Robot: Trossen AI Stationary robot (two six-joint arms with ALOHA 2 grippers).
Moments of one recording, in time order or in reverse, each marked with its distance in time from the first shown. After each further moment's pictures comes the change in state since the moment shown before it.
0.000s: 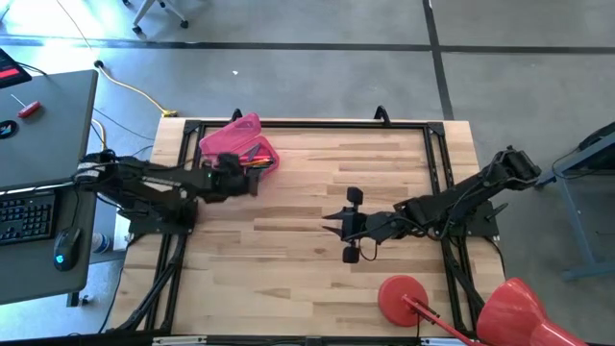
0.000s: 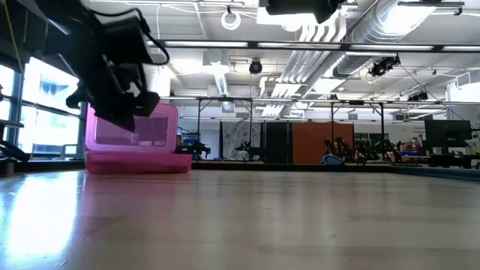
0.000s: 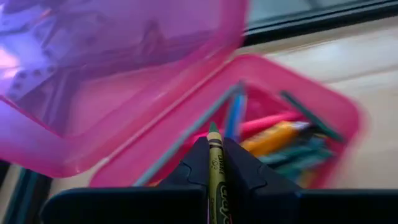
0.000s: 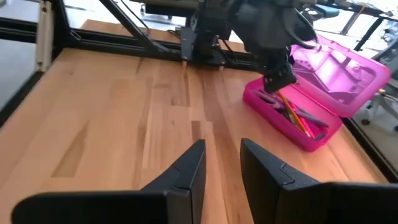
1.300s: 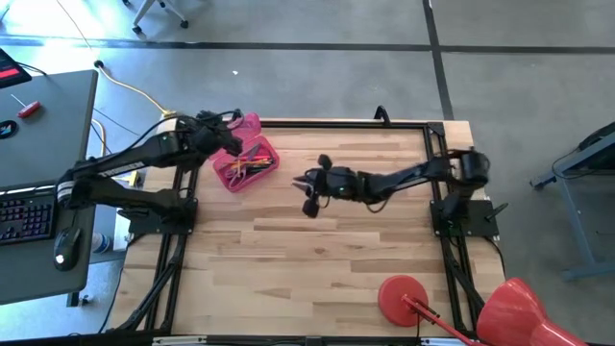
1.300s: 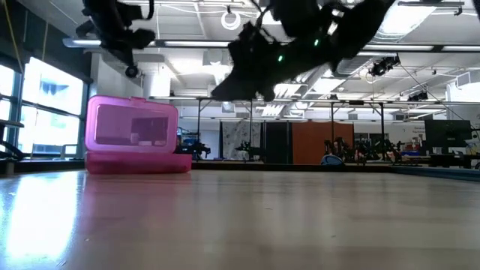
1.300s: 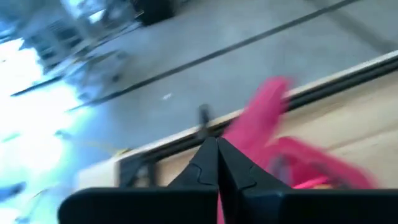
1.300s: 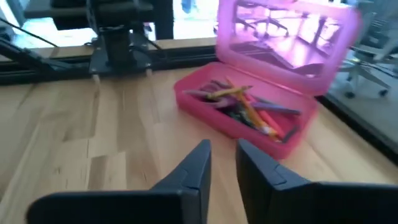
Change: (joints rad) left arm 0.266 -0.241 0.451 -0.407 0.068 0.539; right arm -0.446 0.388 0.000 0.525 -0.286 0.007
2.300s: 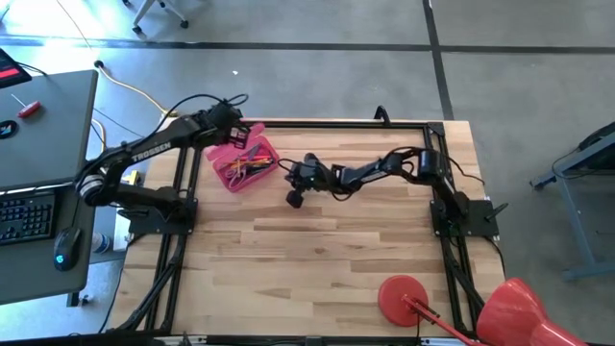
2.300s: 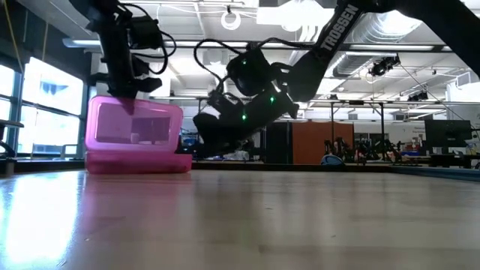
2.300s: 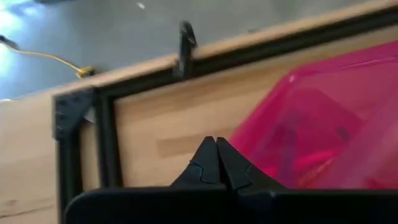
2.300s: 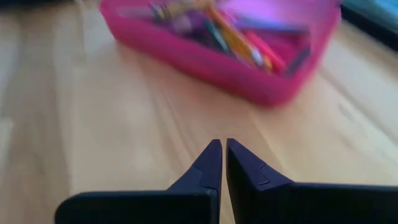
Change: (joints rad) left arm 0.367 0.217 -0.088 0.163 0.430 0.050; right arm -0.131 0.369 0.264 -0.107 -0.075 0.069
